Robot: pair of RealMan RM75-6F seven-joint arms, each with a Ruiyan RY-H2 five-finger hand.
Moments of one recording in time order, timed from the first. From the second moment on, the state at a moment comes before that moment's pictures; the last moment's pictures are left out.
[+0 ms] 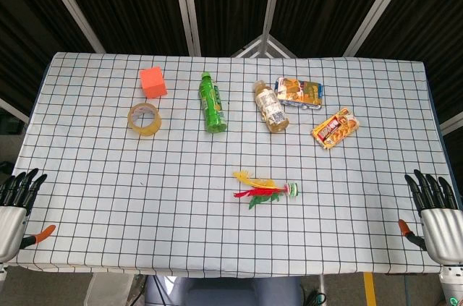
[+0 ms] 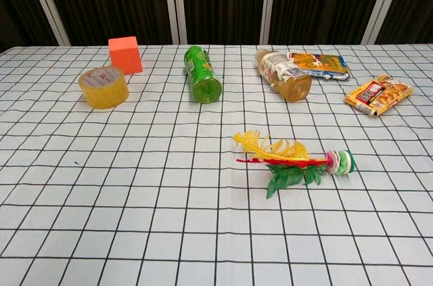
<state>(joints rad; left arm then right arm) -0.02 -1.15 0.02 -1.60 1.62 1.57 0.11 0.02 -1.09 0.03 -1.59 -1.58 1.55 -0.10</state>
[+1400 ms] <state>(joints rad) -0.02 -1.14 0.02 -1.60 1.62 1.56 0.08 0.39 -1.43 0.13 -1.79 -1.40 1.12 -0.21</state>
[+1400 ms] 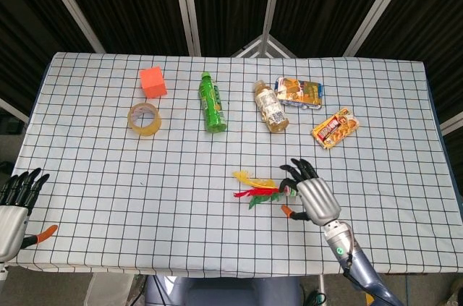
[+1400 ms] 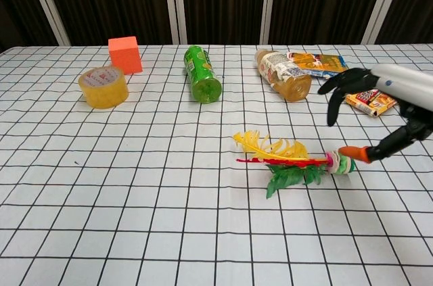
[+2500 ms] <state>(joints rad) -0.03 -1.12 0.02 -1.62 1.60 1.53 0.03 0.53 -1.80 0.18 -1.52 -1.20 1.07 -0.31</state>
